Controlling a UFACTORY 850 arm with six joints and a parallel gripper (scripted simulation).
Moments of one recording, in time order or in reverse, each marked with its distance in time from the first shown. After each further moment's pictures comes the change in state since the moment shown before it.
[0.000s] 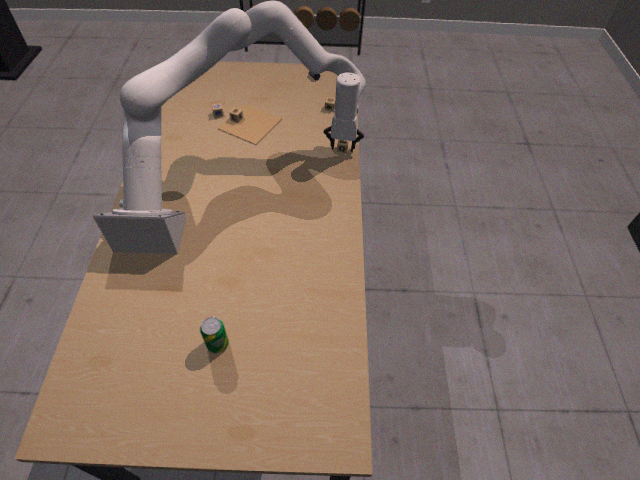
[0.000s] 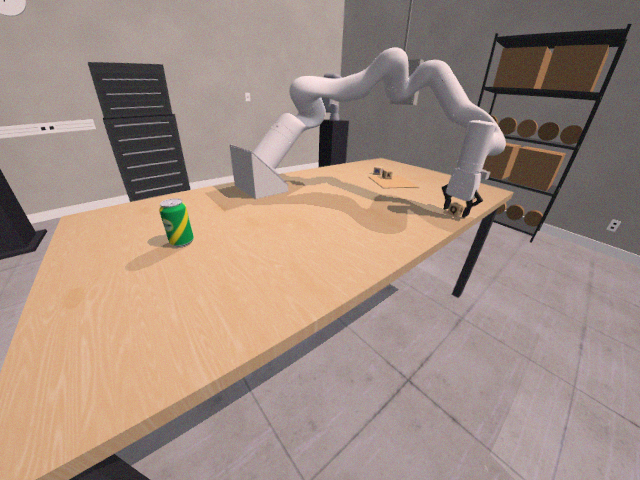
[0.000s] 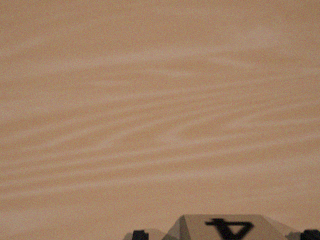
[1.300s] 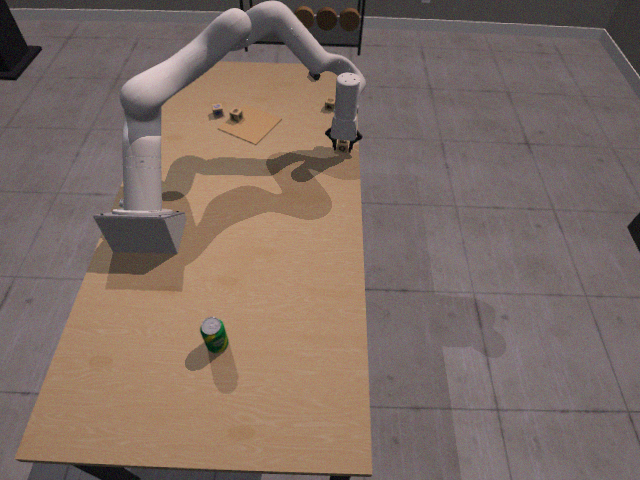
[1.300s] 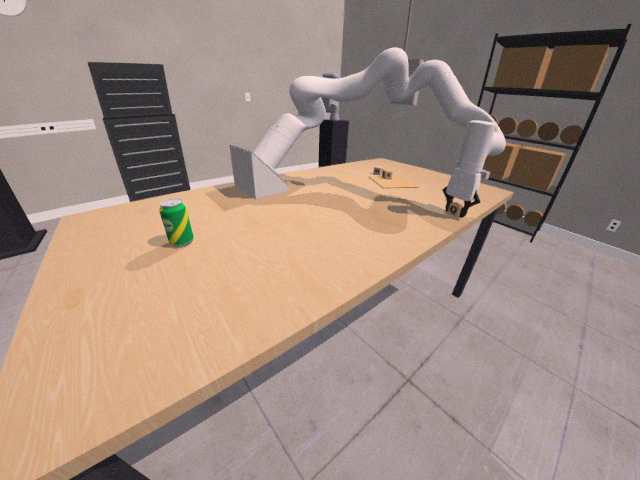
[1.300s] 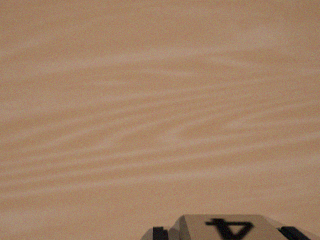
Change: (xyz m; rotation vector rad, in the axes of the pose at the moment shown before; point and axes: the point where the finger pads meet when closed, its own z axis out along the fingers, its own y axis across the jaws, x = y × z) arm 0.000 0.000 0.000 0.000 0.000 0.000
